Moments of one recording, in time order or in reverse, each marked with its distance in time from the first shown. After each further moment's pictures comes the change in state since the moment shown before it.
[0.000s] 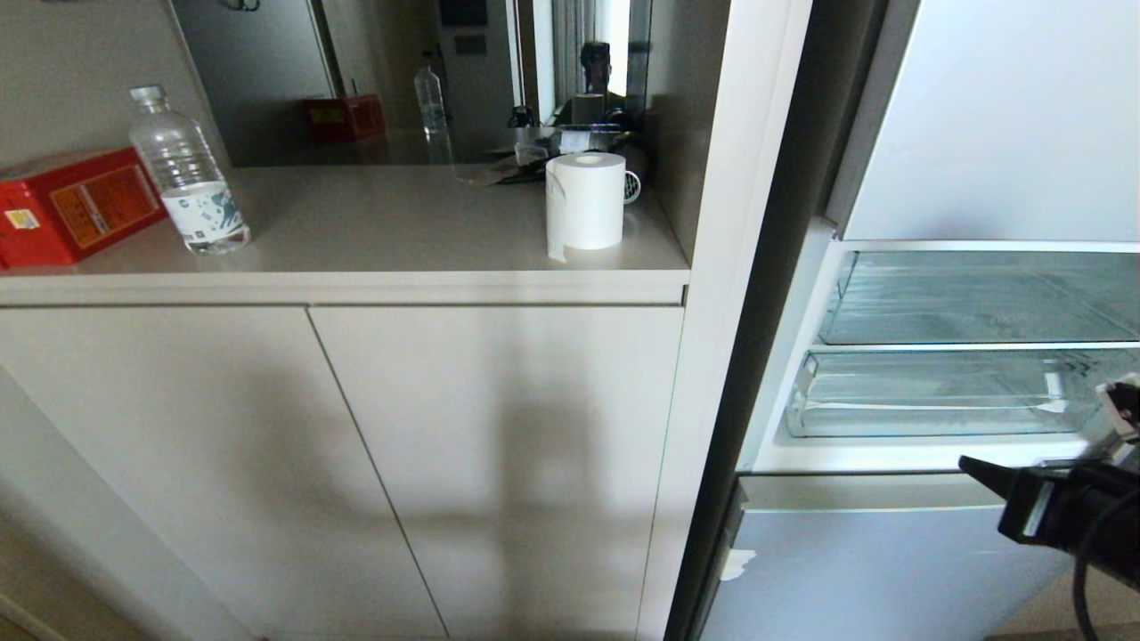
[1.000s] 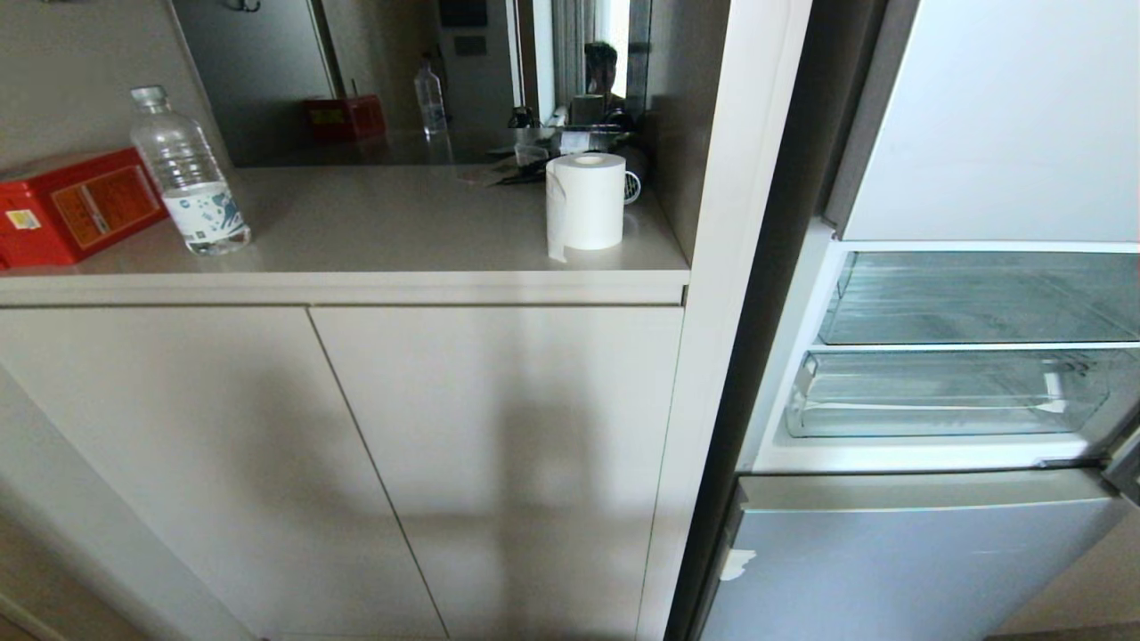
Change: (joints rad) left arm -0.001 0.000 0.000 0.000 0.000 0.000; right arm 0.011 -1.309 0.283 0.747 -0.138 -0.220
